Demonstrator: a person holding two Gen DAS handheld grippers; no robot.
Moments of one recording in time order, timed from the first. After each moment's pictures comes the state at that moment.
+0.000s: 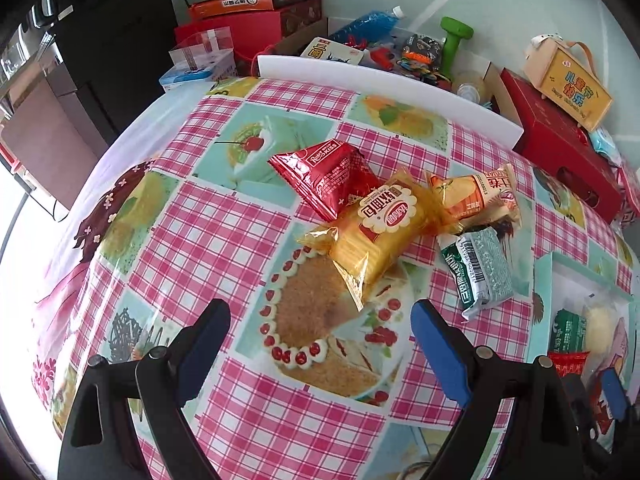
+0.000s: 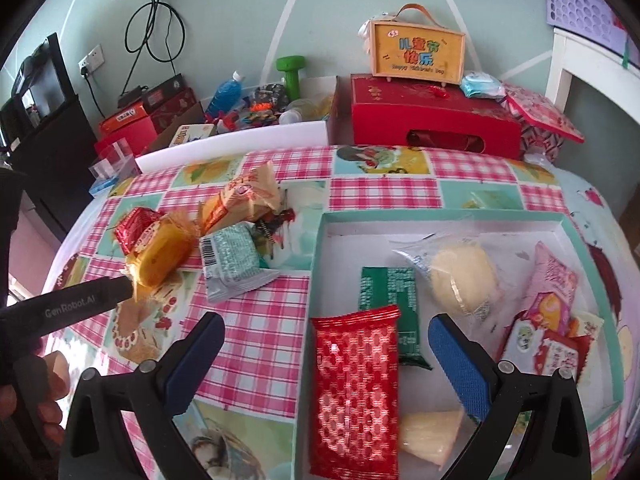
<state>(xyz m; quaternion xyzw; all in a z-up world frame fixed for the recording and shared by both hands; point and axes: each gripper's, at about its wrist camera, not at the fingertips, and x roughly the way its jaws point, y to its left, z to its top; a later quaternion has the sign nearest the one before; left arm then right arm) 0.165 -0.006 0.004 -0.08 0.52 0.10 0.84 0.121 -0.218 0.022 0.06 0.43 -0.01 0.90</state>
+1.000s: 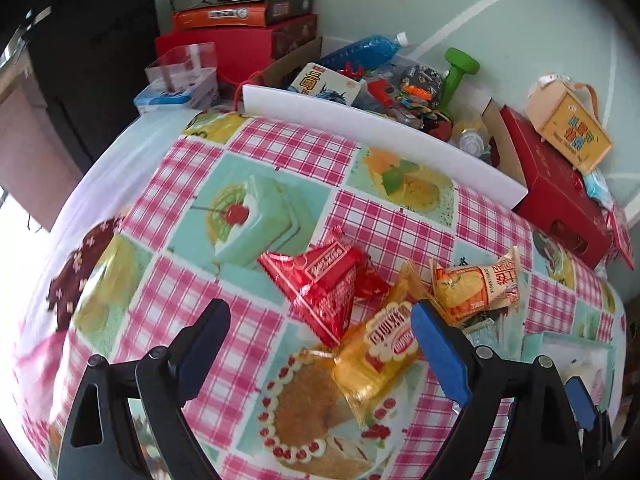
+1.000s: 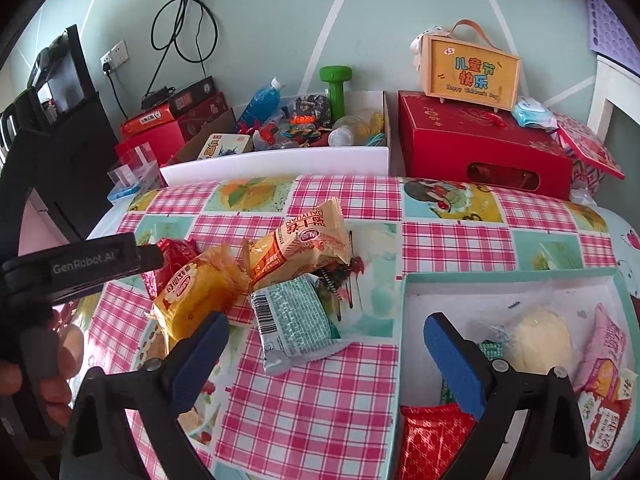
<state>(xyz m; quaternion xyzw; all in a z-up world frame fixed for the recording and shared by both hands) 0.237 0.026 0.013 -0.10 0.50 0.06 0.86 0.182 -0.170 0.023 0.05 0.41 0.03 0.91</state>
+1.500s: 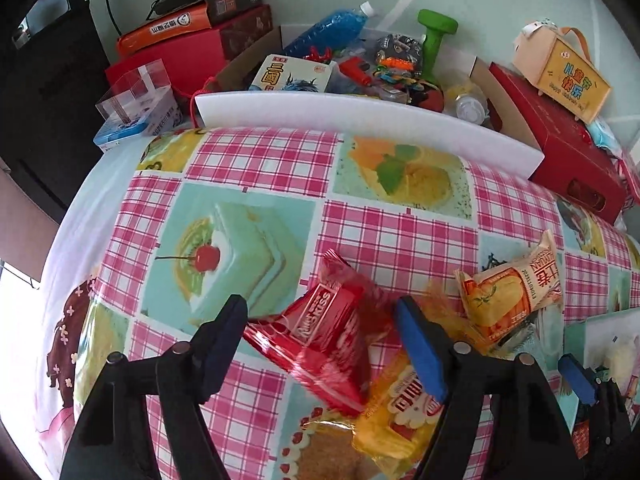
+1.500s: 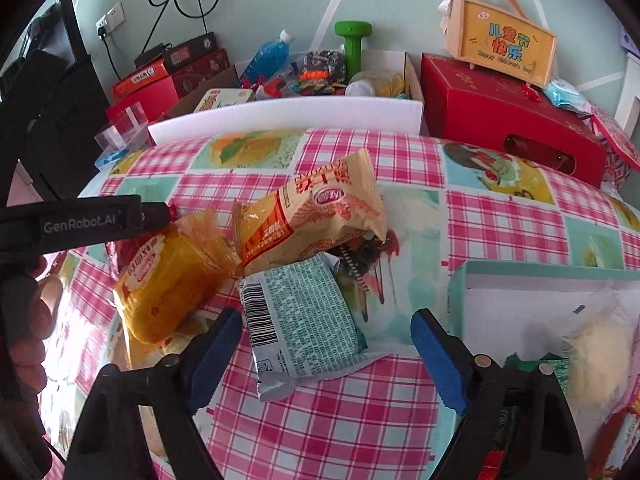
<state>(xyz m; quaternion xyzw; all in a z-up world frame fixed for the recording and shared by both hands) 0.279 0.021 -0.016 -0.02 0.52 0.02 0.86 0.221 -0.151 -0.027 0.02 0.46 0.04 0.89</state>
